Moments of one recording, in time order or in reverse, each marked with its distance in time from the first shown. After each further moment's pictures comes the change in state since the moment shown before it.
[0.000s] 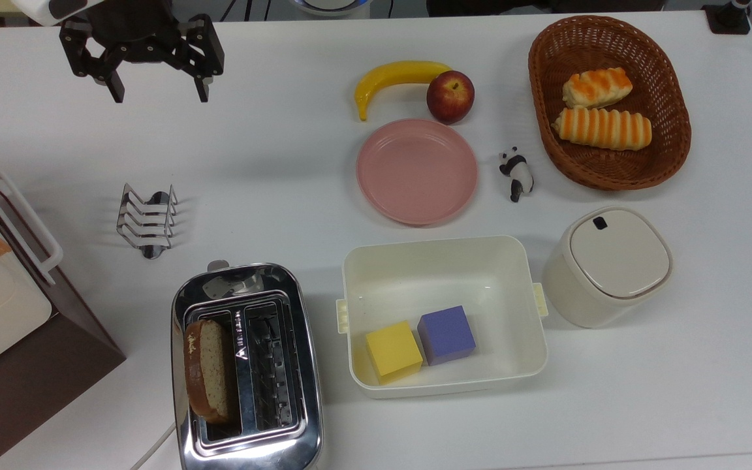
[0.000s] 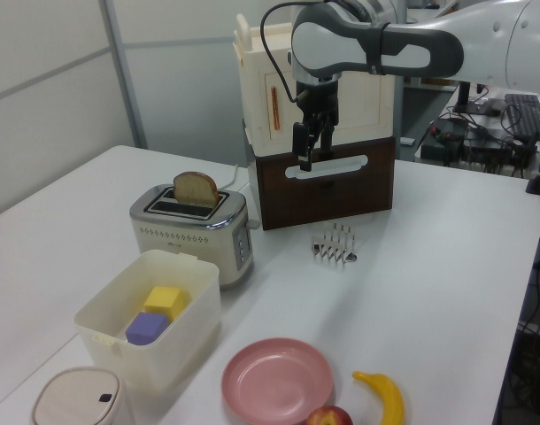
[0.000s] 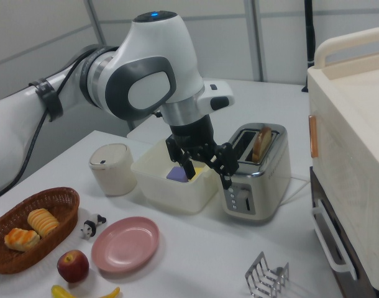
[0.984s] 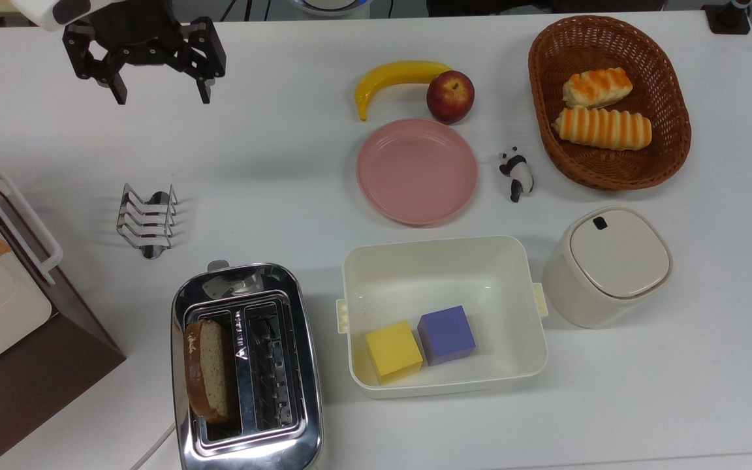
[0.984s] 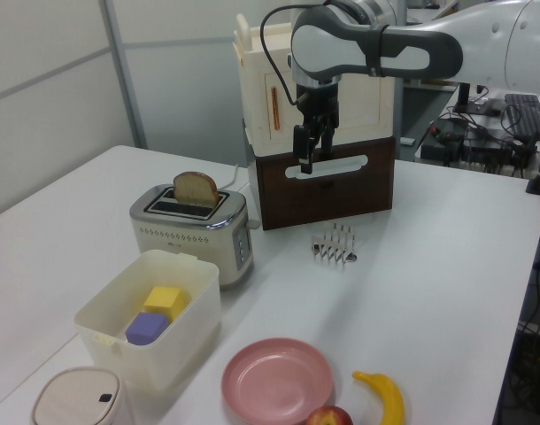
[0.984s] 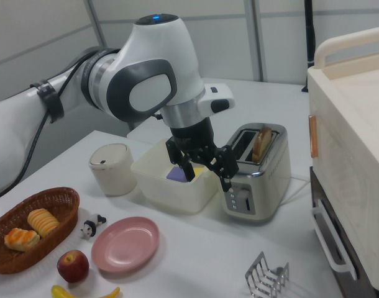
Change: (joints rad) arm 0.000 0.000 0.000 -0.011 0.000 0.000 -0.001
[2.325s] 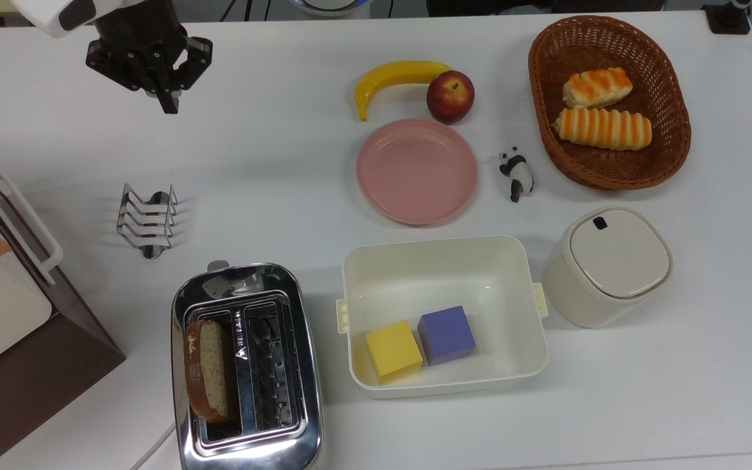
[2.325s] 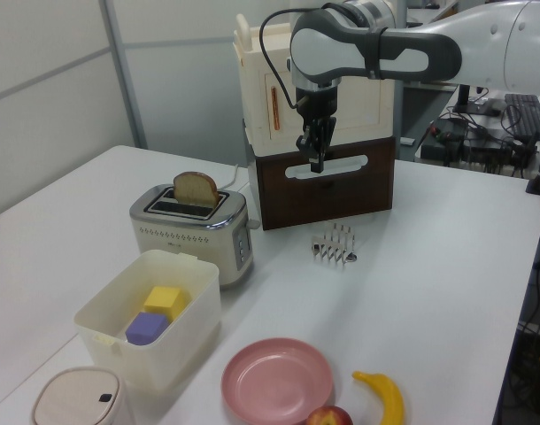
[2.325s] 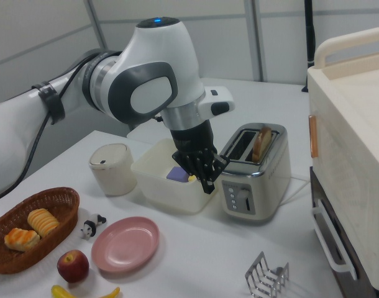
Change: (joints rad) arm 0.001 0.001 0.002 -0.010 0.000 0.000 -0.003
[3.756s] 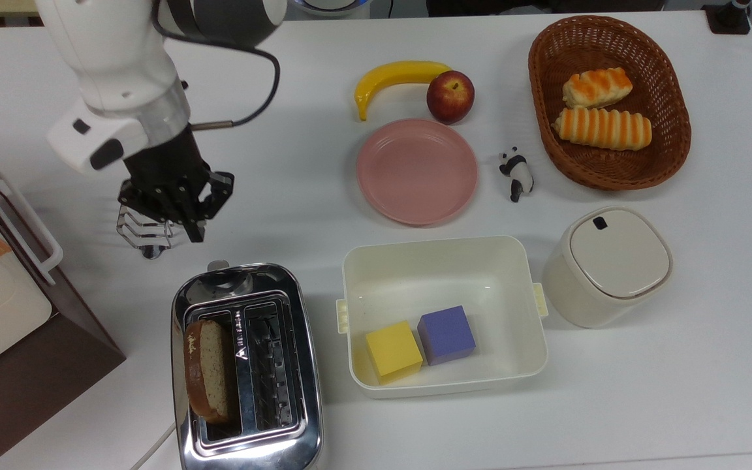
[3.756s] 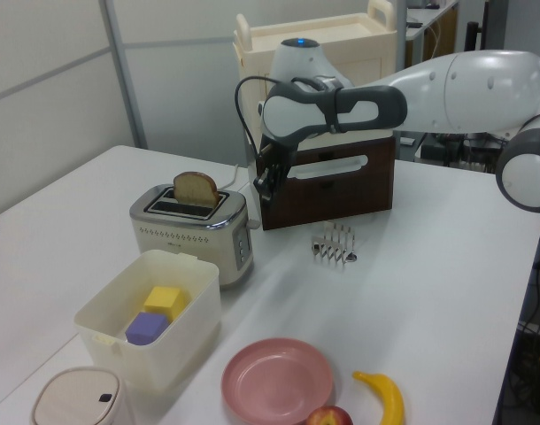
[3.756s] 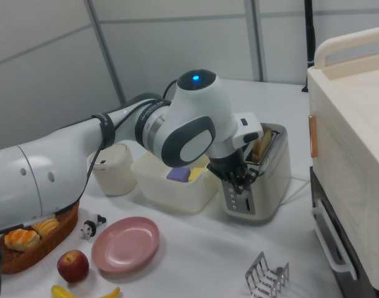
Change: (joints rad) arm 0.009 0.216 0.010 -0.005 0.150 0.408 -0.036
